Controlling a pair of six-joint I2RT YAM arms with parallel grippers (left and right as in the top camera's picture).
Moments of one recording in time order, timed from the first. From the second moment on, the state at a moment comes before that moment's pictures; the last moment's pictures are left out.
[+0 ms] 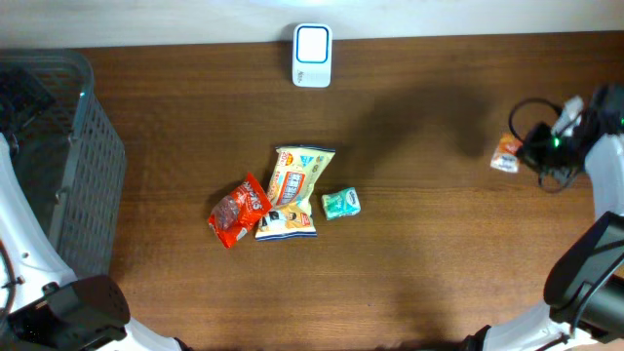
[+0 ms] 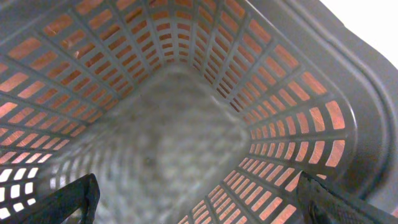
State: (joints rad) left arm 0.47 1.82 2.14 -1.25 -0.17 -0.30; right arm -0.51 1.83 1.34 -0.74 -0.33 0.22
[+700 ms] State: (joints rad) left arm 0.47 1.82 2.14 -1.25 -0.17 -0.30; right arm -0.27 1.77 1.54 -1.08 -0.53 0.00
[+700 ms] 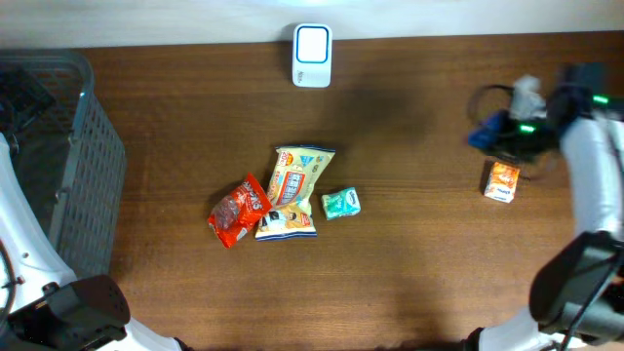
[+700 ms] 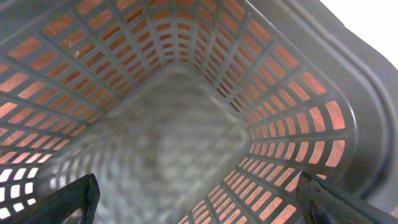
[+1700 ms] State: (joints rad) left arm 0.47 1.82 2.14 -1.25 -0.17 -0.30; right arm 0.45 2.16 1.54 -0.97 -0.71 -0.10
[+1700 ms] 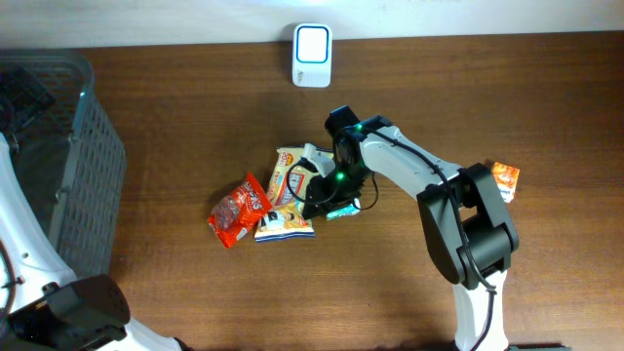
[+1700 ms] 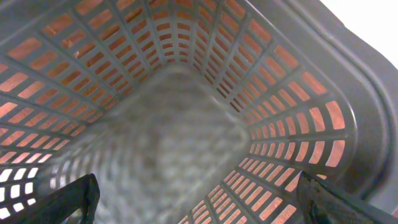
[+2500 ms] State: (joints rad) left arm 0.47 1.82 2.14 -1.25 -0.17 -0.30; right arm 0.03 2.16 1.75 -1.23 -0.52 -0.47
